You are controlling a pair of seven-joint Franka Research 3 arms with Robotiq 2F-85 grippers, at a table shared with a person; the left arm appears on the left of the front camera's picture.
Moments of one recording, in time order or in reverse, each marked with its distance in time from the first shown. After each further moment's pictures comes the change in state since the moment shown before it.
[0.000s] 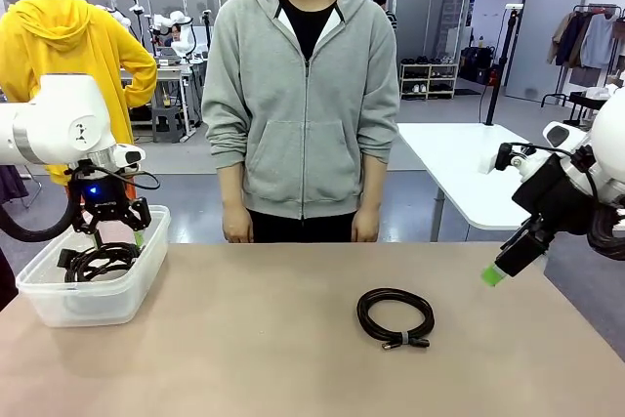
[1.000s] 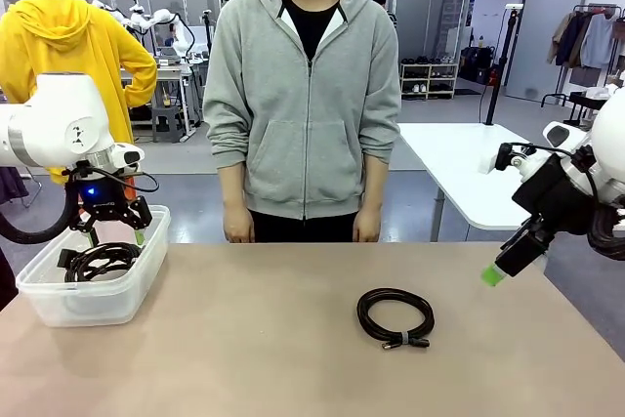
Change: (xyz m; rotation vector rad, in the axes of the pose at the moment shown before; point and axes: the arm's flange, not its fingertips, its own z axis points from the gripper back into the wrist) left arm -0.008 -0.001 0.002 0.008 -0.032 -0.016; right arm 0.000 0.000 0.000 0.000 0.000 0.000
